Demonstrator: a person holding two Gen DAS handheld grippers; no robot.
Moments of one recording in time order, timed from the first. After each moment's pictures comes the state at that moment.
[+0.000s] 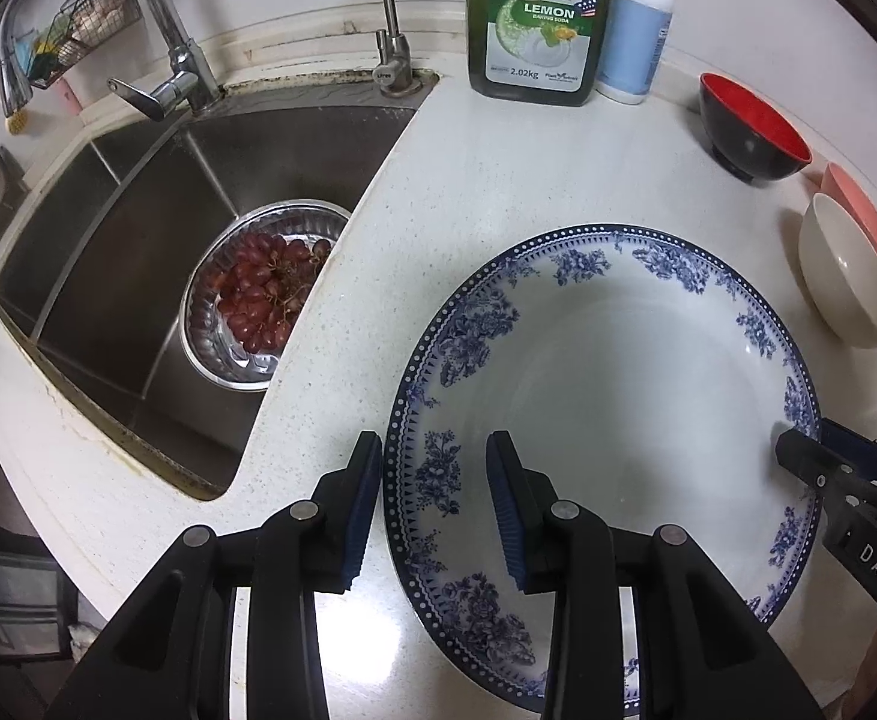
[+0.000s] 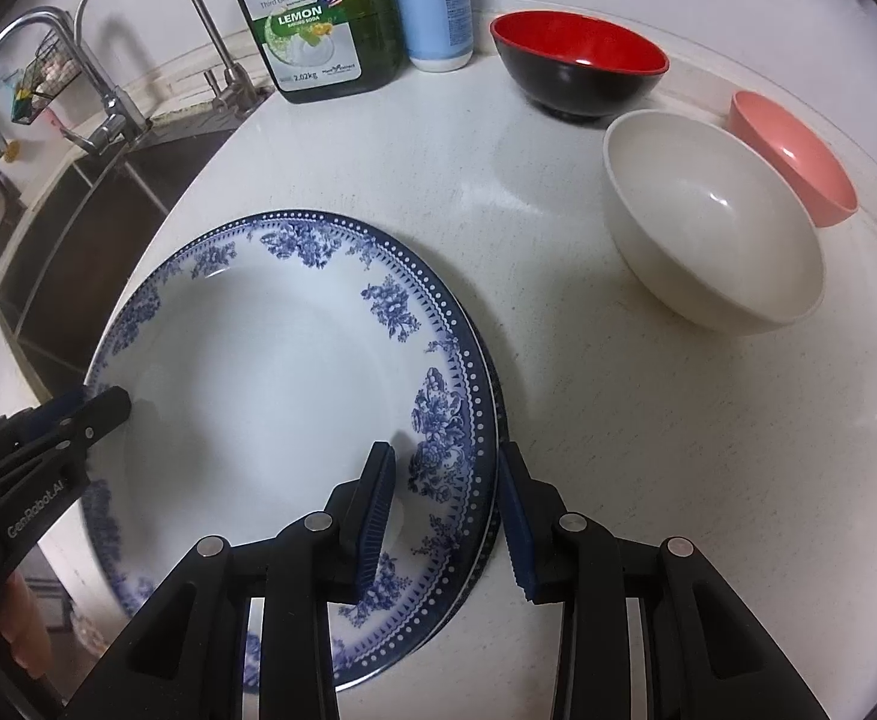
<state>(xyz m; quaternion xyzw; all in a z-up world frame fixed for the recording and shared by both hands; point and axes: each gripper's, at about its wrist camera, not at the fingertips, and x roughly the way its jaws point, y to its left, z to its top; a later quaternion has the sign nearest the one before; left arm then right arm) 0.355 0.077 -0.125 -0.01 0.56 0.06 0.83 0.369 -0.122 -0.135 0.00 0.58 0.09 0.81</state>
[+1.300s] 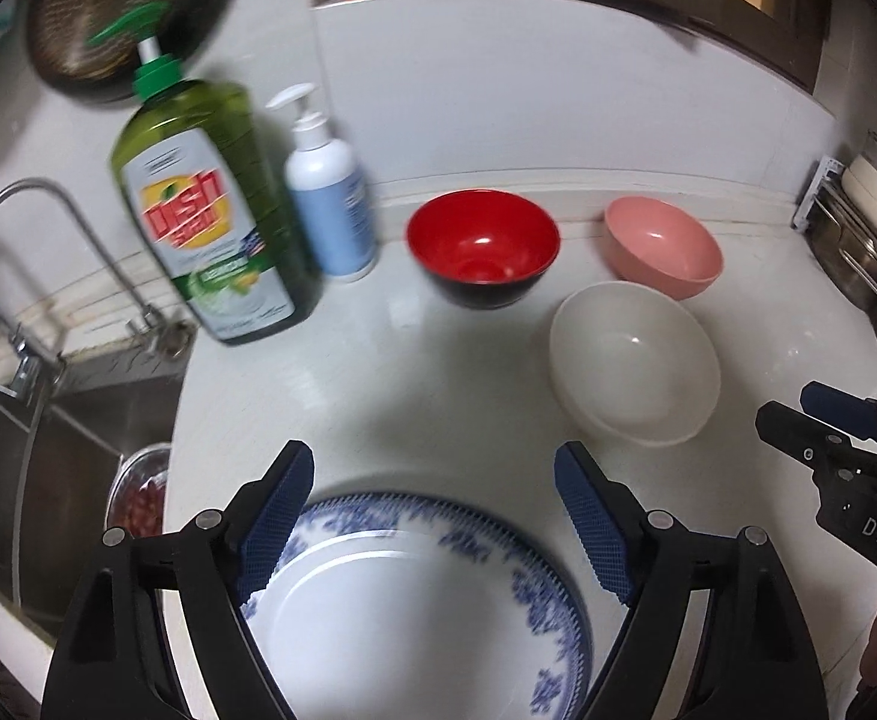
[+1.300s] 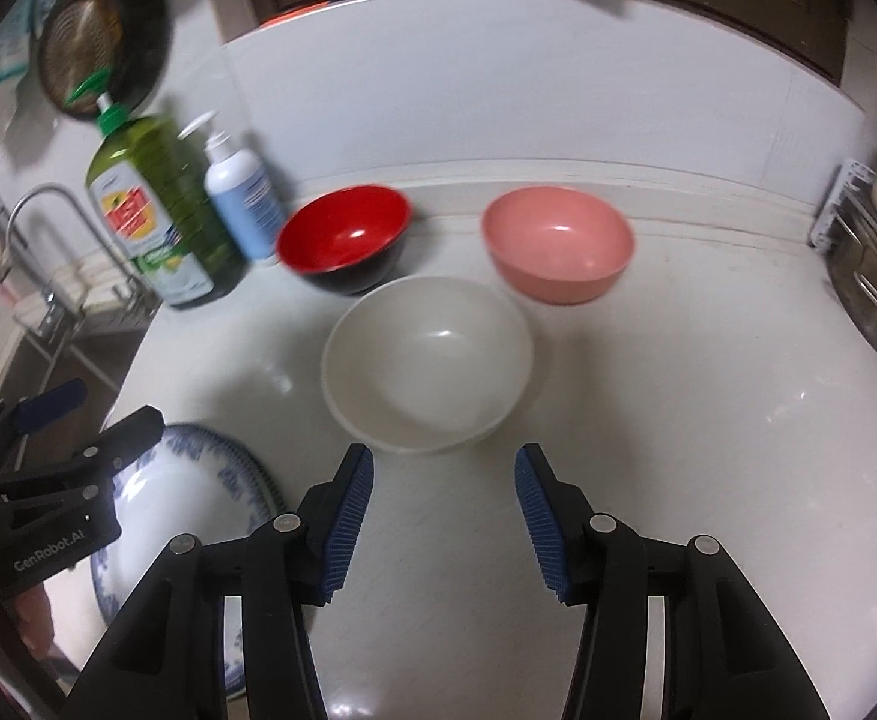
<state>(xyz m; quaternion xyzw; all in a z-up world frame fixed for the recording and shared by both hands) 0.432 -0.073 -0.045 0.10 0.46 -0.13 0.87 0.369 -0.250 -0.050 0.07 0.47 -0.03 0.88</state>
